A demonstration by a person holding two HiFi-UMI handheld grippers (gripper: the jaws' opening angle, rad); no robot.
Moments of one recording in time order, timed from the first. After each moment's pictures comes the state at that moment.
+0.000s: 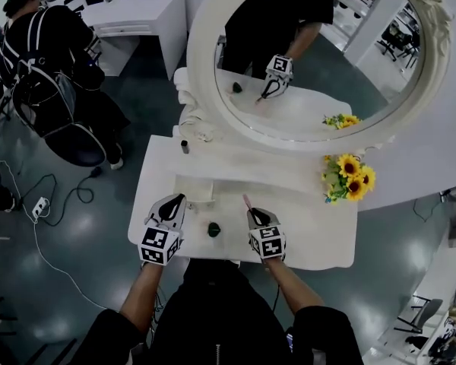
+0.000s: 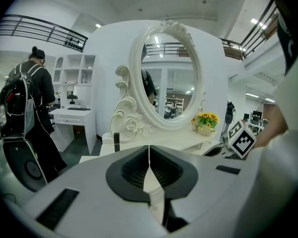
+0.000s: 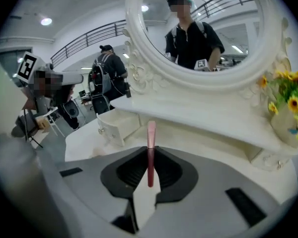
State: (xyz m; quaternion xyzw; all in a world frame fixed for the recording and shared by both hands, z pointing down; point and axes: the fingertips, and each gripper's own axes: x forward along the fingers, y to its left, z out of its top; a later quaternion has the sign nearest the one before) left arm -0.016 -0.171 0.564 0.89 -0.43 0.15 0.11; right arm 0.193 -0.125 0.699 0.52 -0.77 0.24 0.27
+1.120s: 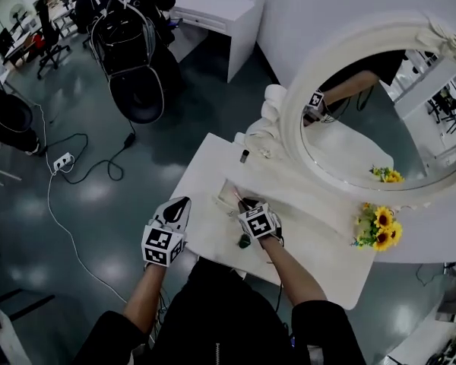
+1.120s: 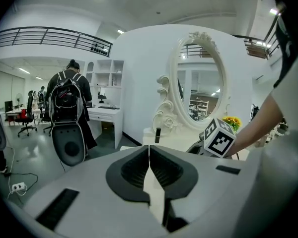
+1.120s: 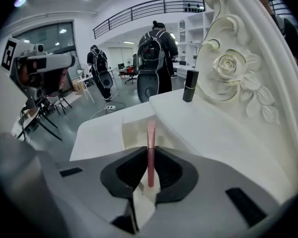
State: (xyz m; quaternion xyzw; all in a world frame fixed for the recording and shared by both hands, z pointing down) left arm -0.147 -0.154 0.563 0.81 -0.55 0.13 0.14; right arm 0.012 -0.207 0.712 0.31 -0.84 0.17 0.41
